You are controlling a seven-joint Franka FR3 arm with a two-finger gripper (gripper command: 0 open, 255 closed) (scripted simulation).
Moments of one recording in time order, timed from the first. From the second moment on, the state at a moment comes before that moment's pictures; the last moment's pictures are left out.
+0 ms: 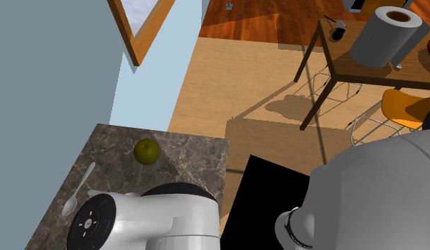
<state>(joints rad) 0.29 -0.36 0.24 -2.38 0.14 1.84 0.40</state>
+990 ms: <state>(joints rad) 0.29 -0.35 0.24 -2.40 0.14 1.86 0.40</state>
